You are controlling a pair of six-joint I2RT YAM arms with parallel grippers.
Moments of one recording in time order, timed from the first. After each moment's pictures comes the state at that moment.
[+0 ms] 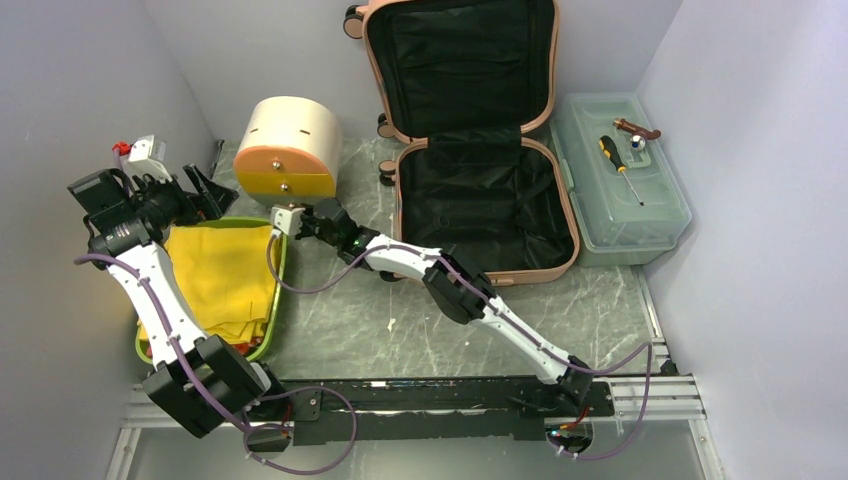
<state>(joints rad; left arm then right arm) 0.67 1.20 1.23 -0.57 0.89 0.07 0.97 2.77 2.33 0.31 0.05 -0.84</state>
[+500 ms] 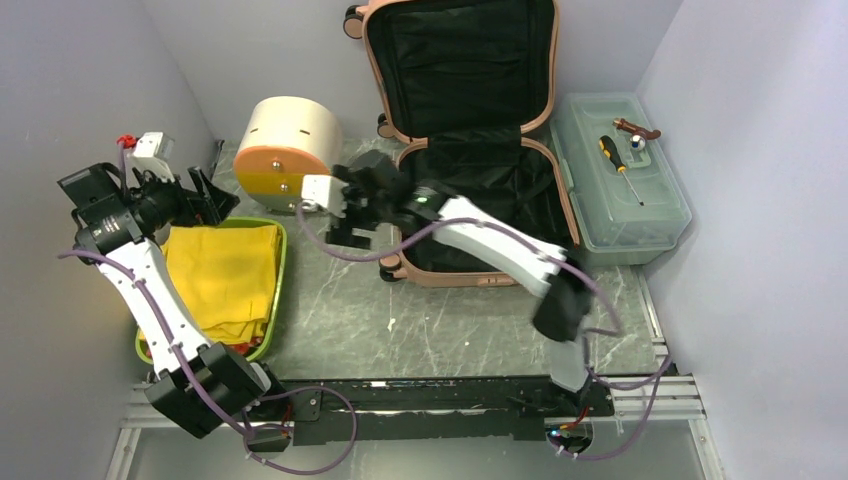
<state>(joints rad) 0.67 1.20 1.35 -0.78 0.91 0.25 0.96 2.03 1.97 -0.53 -0.14 -0.65</state>
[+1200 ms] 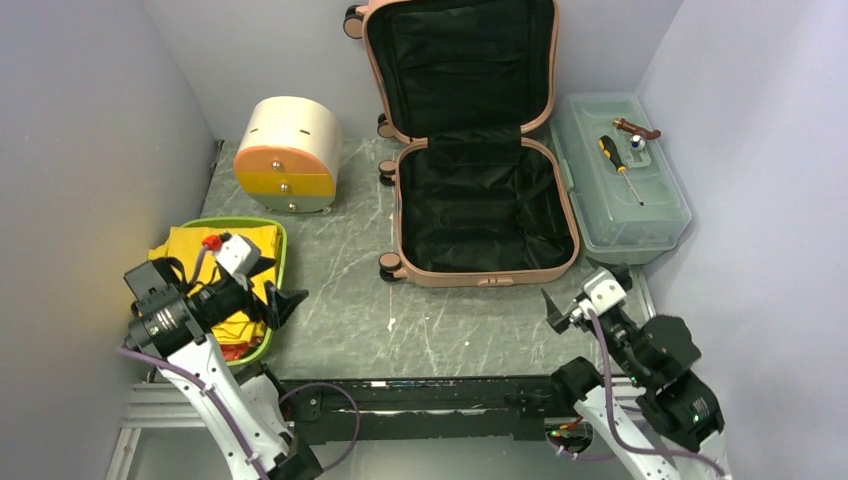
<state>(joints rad) 0.67 0.71 1.11 -1.42 1.24 0.93 0.55 0.22 0.84 -0.75 0.03 -0.43</state>
